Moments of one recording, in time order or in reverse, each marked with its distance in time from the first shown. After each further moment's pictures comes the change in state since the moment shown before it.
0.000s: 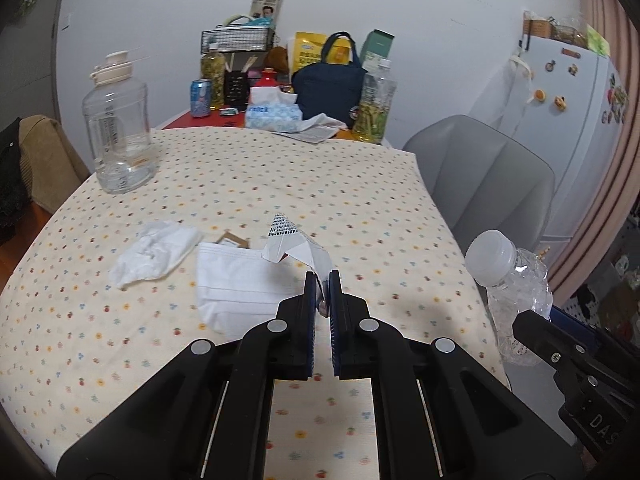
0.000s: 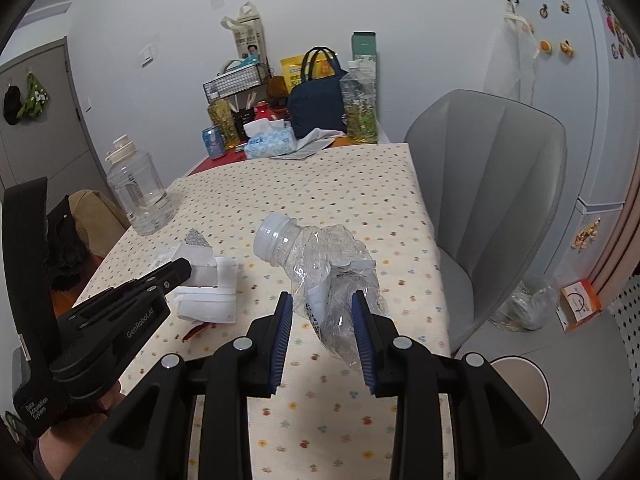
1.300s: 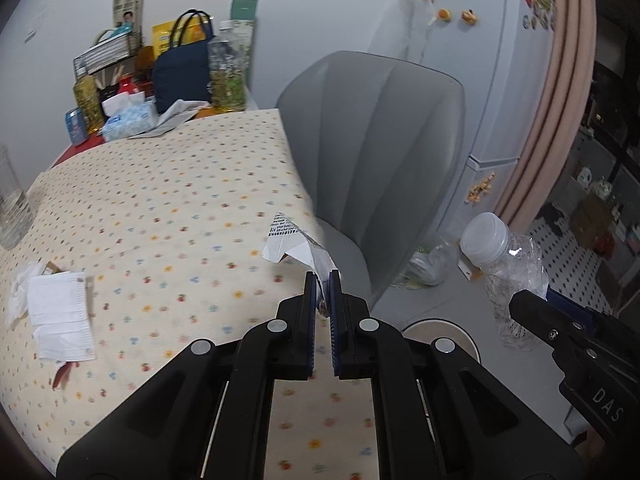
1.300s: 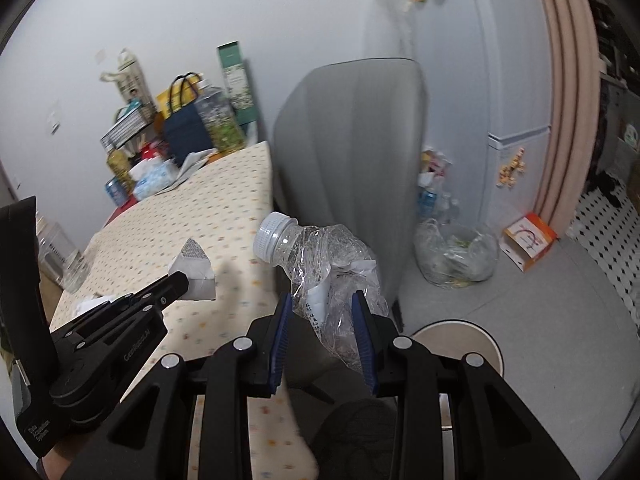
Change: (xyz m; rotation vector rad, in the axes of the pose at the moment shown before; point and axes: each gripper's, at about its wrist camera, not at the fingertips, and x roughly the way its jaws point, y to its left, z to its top) left arm 0.054 -0.190 -0.024 0.268 0.113 -0.177; right arm -0.018 -0.185 -0.028 0.290 -0.012 -0.187
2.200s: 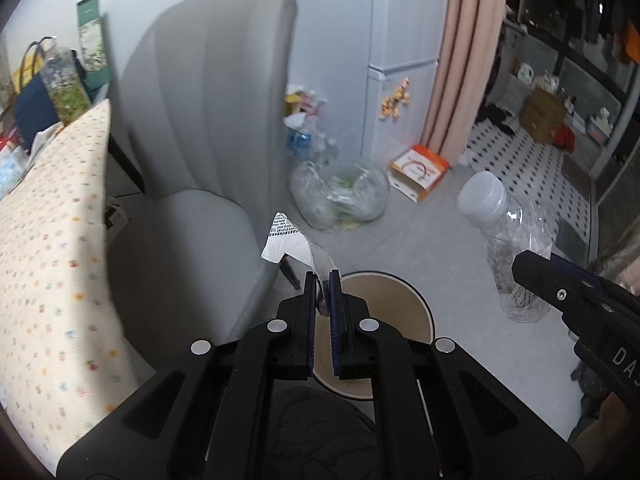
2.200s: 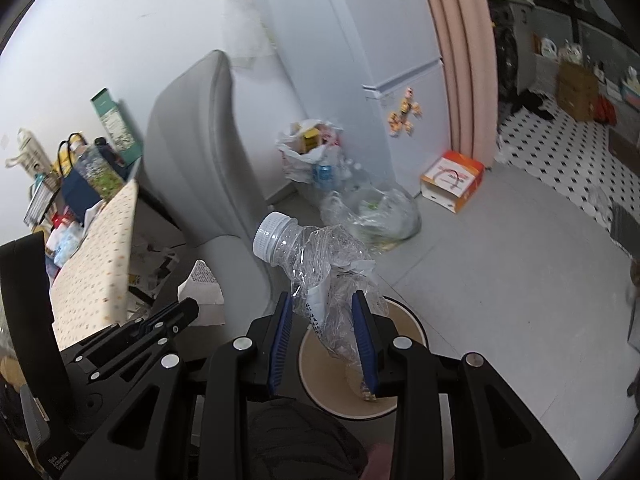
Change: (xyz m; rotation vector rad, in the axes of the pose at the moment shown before) left arm 0.094 -0.190 -0.028 0.299 0.206 -0.160; right arm 0.016 -0.191 -0.025 0.314 0.037 -0.179
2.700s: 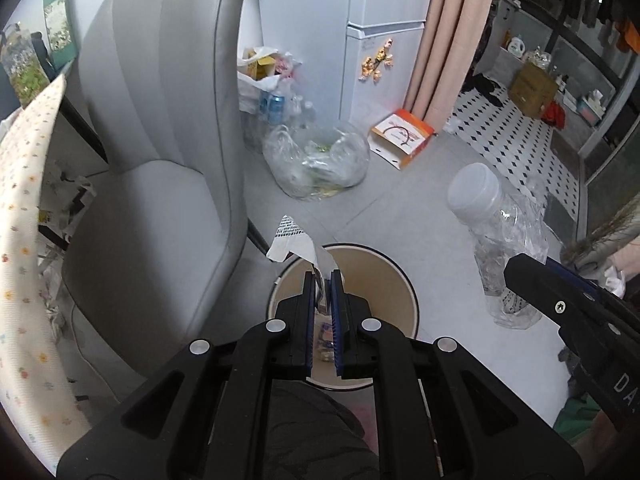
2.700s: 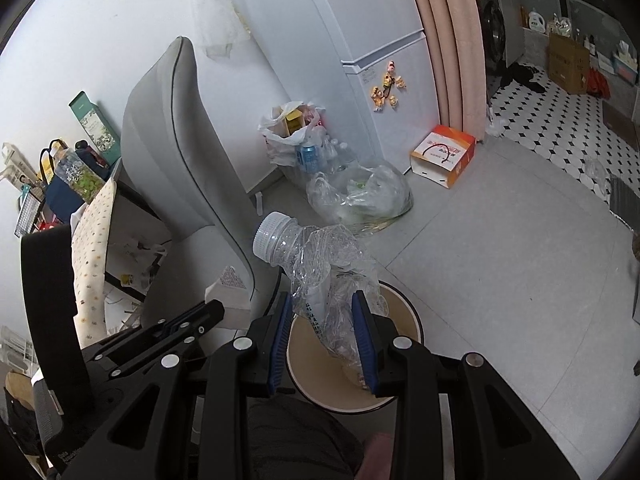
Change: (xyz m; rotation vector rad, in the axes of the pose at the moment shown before) left arm 0.054 -0.017 0.001 0.006 0.125 -0.074; right arm 0.033 -0.026 -0.004 0.061 0.057 -0.013
